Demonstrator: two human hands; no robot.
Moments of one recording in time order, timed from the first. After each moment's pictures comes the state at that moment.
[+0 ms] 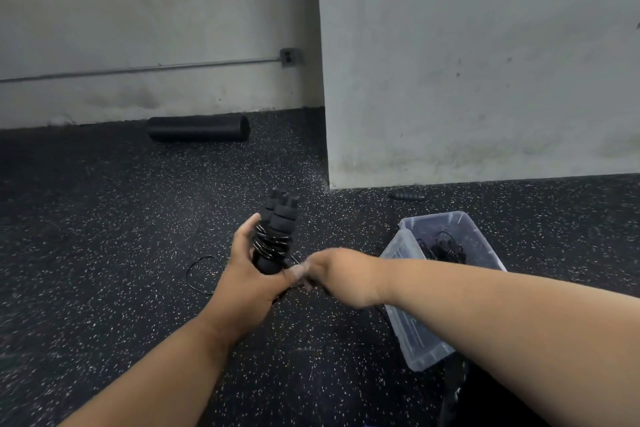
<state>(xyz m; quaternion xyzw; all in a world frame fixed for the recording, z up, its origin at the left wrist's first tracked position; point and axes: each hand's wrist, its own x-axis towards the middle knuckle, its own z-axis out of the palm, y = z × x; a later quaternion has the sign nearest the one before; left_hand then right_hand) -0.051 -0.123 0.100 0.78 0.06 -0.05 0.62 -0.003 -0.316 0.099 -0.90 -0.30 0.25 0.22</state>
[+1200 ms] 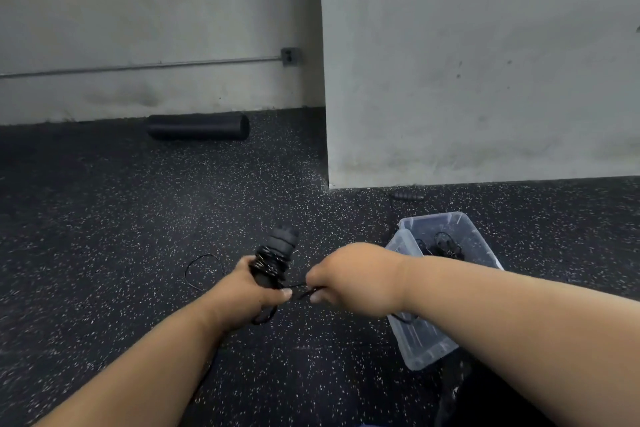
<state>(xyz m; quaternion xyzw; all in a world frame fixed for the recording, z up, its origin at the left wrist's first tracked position) -0.033 -0.094 0.075 0.83 0.15 -0.23 0.49 -0.016 -0.327 0.123 -0.89 -0.42 0.16 0.04</state>
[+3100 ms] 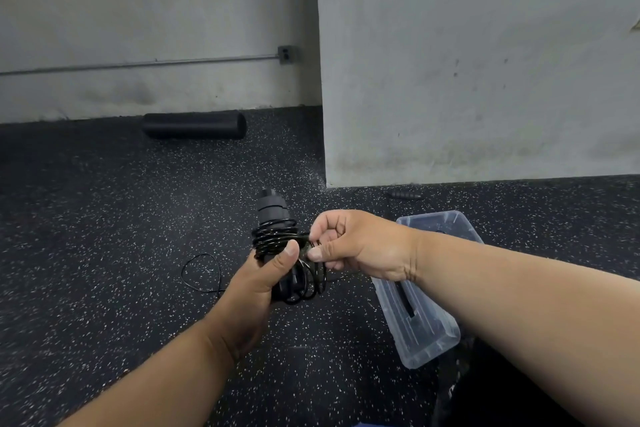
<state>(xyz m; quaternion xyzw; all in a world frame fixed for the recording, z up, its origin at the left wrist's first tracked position) -0.051 -0.135 0.084 0.62 0.01 -0.15 0.77 0.002 -0.340 0.131 -0.65 -0.12 0.32 0.68</state>
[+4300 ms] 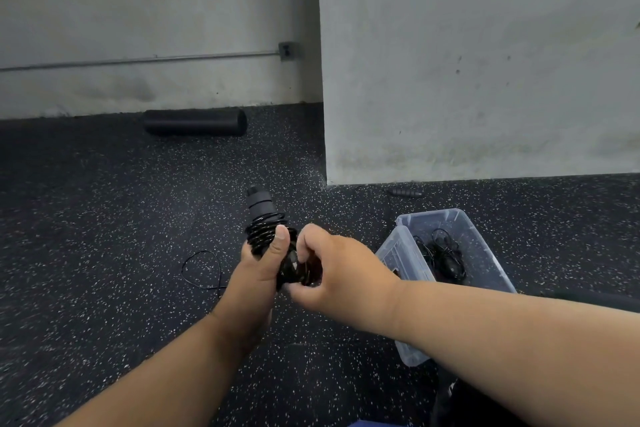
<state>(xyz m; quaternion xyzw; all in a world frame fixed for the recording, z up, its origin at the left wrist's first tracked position) -0.046 -0.147 0.080 0.59 0.10 -0.06 0.80 -0.051 -0.311 0.128 -0.90 -0.23 0.02 0.36</state>
